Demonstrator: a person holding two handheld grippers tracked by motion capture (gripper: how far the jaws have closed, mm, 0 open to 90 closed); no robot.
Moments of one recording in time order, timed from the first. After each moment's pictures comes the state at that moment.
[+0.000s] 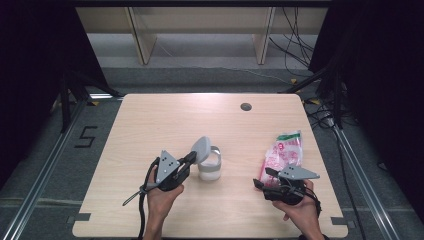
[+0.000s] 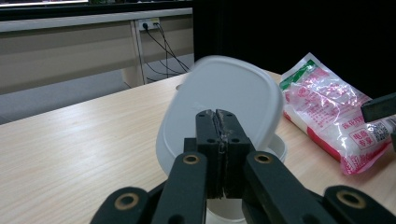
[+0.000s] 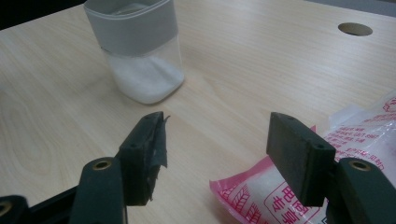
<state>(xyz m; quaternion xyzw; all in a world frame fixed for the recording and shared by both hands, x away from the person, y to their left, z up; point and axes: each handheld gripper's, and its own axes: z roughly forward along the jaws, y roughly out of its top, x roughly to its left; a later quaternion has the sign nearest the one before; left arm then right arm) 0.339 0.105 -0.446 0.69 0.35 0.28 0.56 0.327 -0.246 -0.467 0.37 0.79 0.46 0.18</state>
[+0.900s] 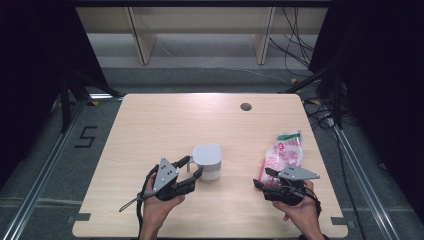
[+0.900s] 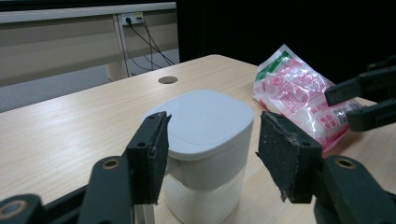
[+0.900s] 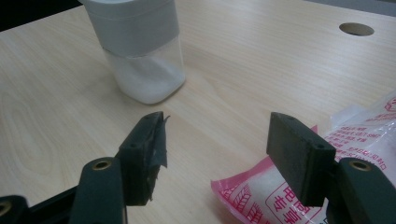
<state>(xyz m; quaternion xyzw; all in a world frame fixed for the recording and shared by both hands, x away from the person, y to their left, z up) 0.317 0.109 -0.449 0.71 0.34 0.26 0.56 0.327 -0.245 -0.468 0.37 0.78 0.47 0.17</state>
